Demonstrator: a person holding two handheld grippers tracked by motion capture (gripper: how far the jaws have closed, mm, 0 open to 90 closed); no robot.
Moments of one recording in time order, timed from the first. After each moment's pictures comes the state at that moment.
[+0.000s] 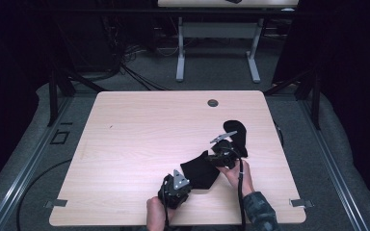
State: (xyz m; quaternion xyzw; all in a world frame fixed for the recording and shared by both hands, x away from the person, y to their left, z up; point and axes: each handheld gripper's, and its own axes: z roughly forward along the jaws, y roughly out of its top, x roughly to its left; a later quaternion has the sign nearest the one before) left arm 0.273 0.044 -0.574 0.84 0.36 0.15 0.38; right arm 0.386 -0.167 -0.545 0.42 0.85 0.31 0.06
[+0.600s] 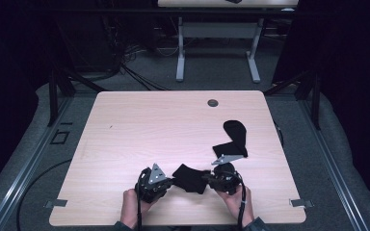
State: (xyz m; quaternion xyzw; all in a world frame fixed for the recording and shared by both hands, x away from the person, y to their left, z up) left arm 0.289 0.108 -0.559 0.87 0.32 0.15 0.35; right arm 0.303 -0.156 -0.551 0.44 0.83 0.34 0.05
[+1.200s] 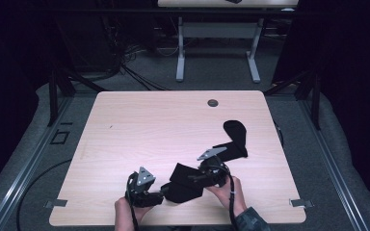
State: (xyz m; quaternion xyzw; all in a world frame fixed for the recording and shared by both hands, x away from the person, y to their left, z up) left arm 0.268 0.123 -0.557 0.83 0.41 0.14 0.36; right arm 0.329 -0.120 -0.534 0.37 0.87 0.33 0.06
